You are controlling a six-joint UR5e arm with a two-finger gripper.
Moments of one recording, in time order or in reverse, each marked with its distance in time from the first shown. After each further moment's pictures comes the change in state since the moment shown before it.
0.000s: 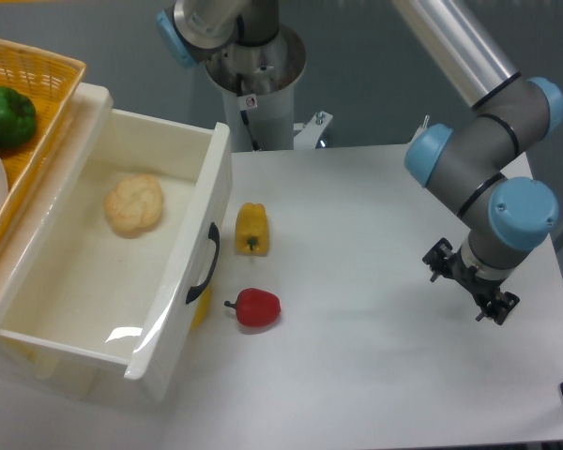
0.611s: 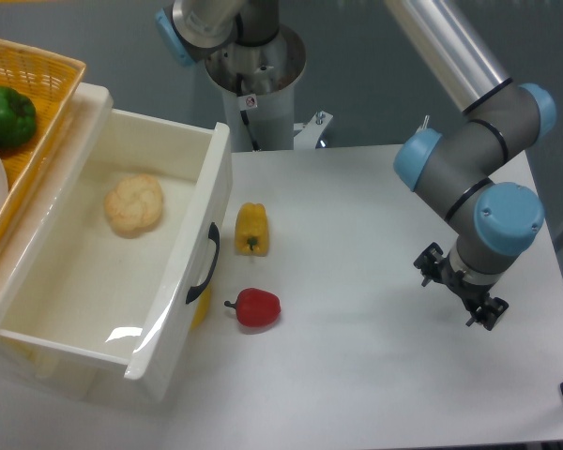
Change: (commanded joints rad) arm -0.034 0.044 -0.069 0.052 0.003 -0.008
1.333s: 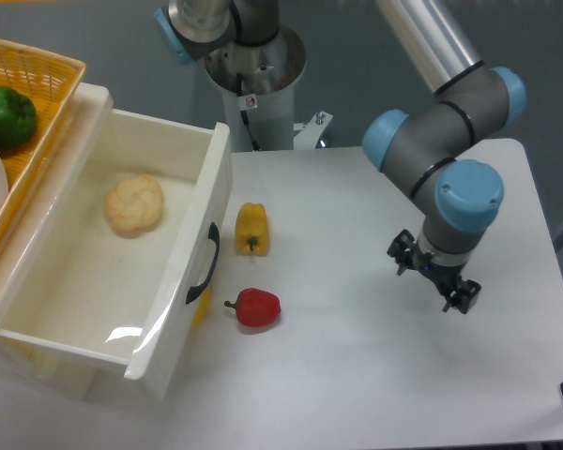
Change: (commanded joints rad) arm -0.052 0.086 -0.109 0.031 -0.009 -0.185
